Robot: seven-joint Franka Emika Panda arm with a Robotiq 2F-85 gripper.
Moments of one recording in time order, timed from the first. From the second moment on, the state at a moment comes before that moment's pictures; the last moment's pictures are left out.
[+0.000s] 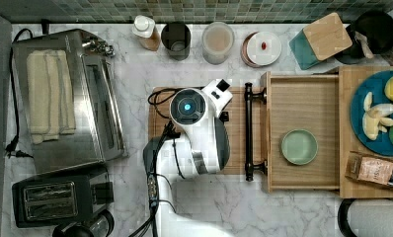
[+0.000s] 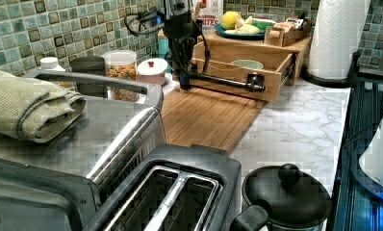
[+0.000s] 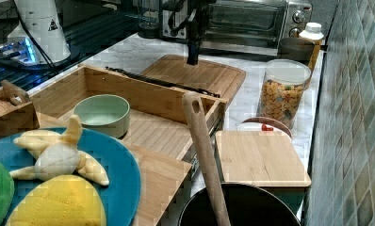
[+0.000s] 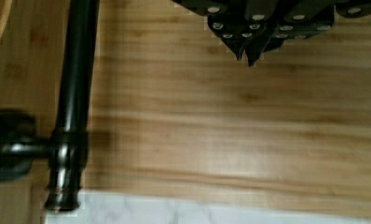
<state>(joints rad) 0.00 0.17 0.07 -2.22 -0.22 0.75 -0.61</state>
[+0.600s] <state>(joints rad) -0.02 0.20 0.06 -2.30 -0.27 0.79 -0.63</state>
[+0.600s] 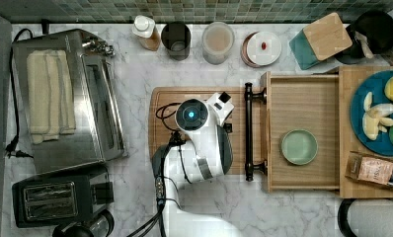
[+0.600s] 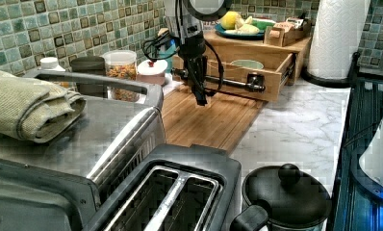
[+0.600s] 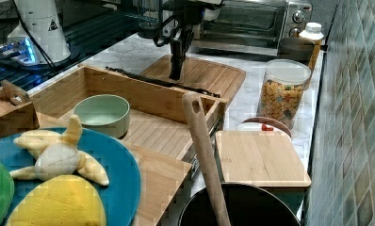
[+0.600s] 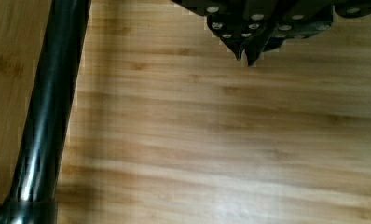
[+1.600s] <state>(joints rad) -0.25 0.20 0.03 -2.28 -0.15 0.85 -1.09</state>
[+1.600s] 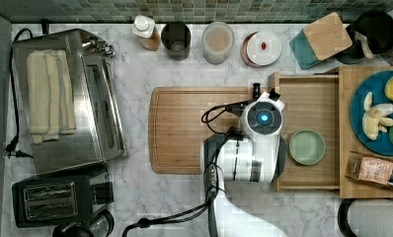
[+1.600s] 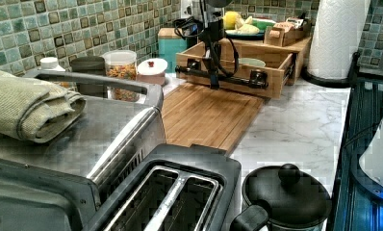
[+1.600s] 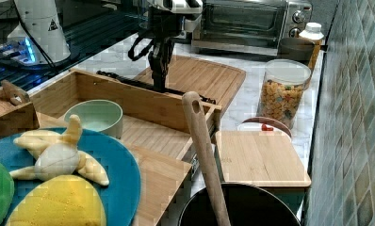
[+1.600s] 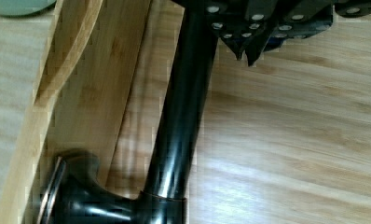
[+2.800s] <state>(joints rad) -0.35 0.35 -0.13 -2.11 -0.09 0.90 -1.33</state>
